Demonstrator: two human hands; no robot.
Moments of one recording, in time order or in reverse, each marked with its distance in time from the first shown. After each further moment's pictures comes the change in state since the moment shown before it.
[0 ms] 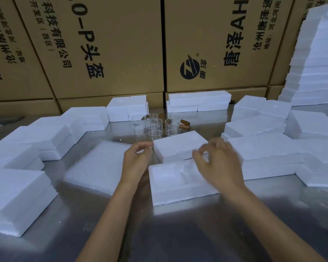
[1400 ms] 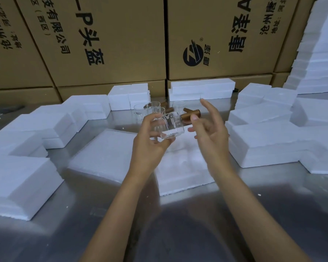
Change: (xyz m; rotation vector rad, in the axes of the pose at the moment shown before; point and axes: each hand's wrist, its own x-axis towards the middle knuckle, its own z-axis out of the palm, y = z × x) left_hand -0.034 0.035 0.006 0.082 -0.137 0.331; right_hand 0.007 -0.054 -0.005 0.966 0.071 0.207
